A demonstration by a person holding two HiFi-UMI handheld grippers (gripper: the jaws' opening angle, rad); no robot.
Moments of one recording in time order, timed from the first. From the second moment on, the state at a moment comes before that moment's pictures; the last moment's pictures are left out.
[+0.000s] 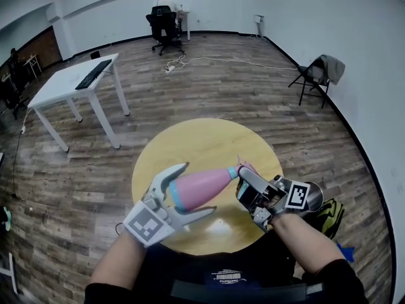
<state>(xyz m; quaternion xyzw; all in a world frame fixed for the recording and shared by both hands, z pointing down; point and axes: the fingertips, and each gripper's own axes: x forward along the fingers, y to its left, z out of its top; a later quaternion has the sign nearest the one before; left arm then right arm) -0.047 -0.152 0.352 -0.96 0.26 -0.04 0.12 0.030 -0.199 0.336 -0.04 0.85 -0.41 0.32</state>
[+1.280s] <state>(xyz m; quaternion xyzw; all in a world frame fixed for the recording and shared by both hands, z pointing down) -0.081 -0.150 0.335 -0.96 0.17 0.13 -0.15 0.037 -0.179 0.346 0.01 0.90 -0.30 0.31</state>
